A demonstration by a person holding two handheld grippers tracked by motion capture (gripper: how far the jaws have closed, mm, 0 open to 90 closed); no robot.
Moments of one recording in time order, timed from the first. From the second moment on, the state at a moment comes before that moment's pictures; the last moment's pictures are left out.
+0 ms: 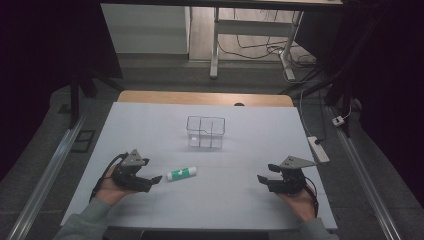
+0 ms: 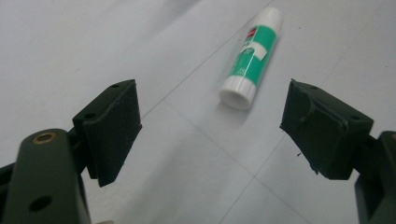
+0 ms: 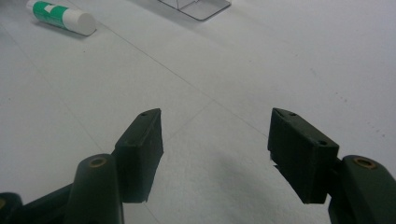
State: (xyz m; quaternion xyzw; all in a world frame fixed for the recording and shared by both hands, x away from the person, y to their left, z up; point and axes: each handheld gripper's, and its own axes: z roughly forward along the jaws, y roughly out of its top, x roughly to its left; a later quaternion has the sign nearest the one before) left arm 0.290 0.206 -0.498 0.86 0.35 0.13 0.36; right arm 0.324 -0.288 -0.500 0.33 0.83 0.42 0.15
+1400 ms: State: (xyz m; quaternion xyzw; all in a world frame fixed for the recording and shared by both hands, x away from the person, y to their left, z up) left arm 0.361 0.095 -0.487 0.94 0.24 0.07 0.26; right arm 0.325 -0.283 -0.506 0.33 0.84 0.41 0.14
